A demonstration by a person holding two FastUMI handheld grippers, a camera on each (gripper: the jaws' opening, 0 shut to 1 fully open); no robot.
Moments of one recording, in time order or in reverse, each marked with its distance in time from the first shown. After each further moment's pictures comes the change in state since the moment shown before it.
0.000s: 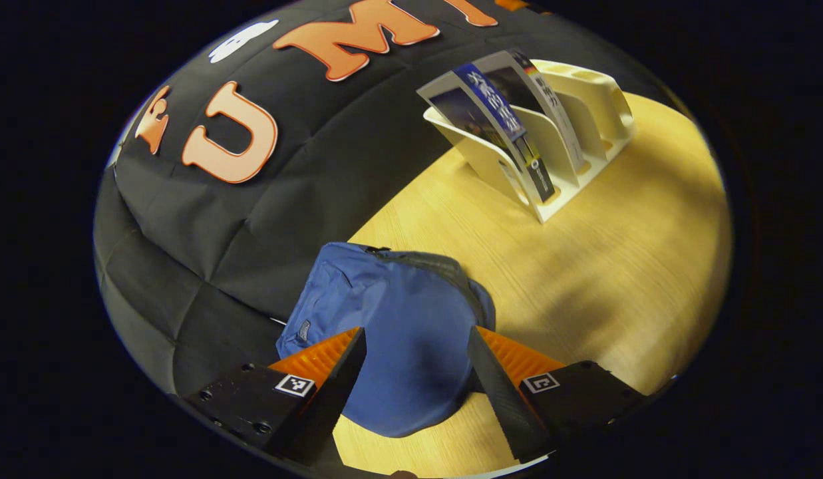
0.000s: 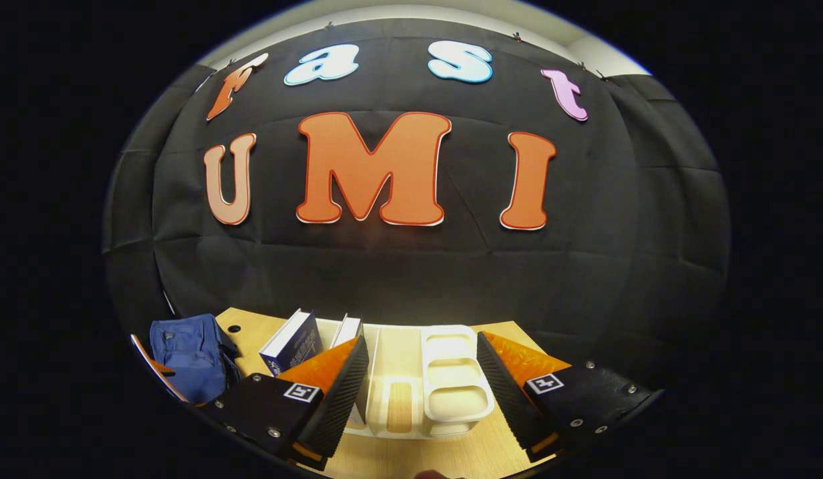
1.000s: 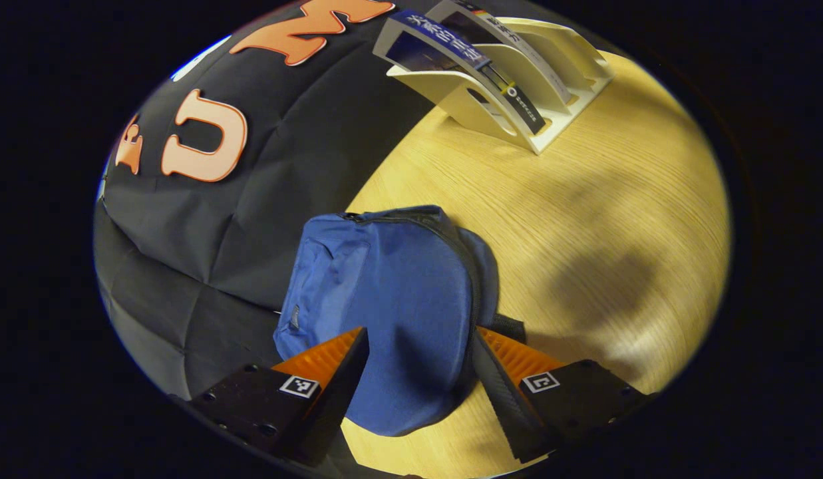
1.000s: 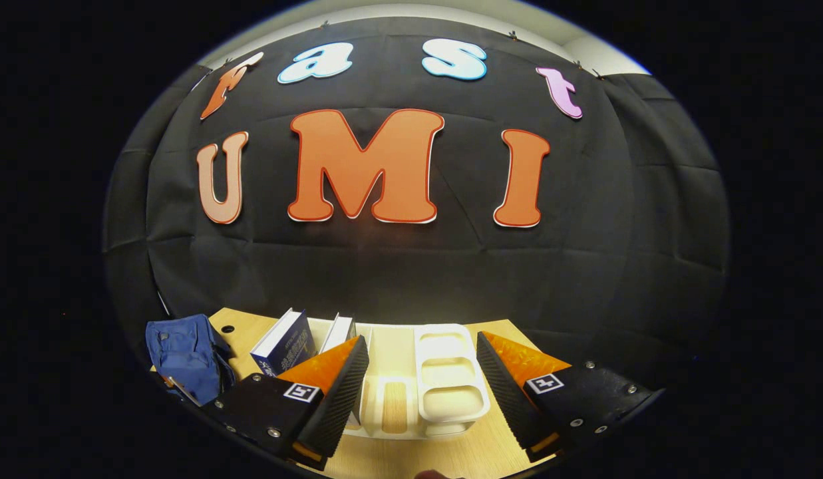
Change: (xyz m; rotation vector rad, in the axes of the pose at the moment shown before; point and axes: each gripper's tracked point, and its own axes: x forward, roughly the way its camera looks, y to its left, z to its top) left arm 0.032 -0.010 -0.040 0.093 0.104 0.040; right arm 0.004 -0.003 0.001 0.003 -0.003 -0.024
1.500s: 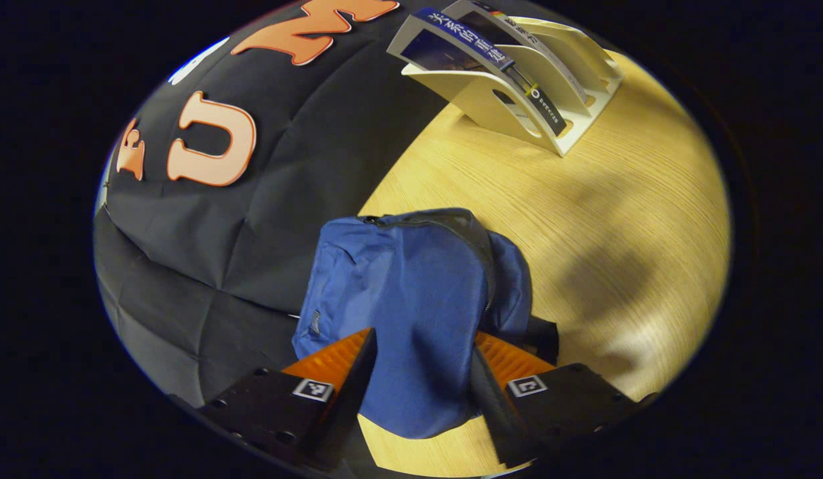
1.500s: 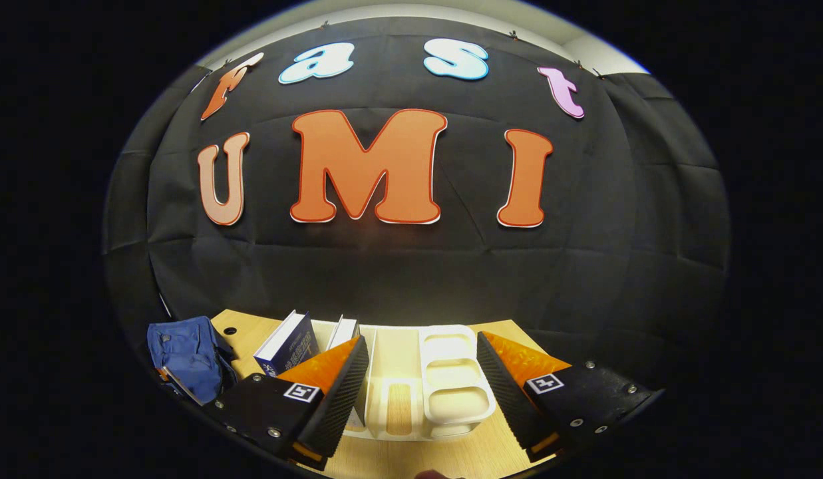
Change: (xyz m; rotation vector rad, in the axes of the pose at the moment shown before) left arm 0.004 0.026 0.014 0.036 -0.026 0.055; right arm 0.003 0.005 0.001 0.003 -0.002 0.005
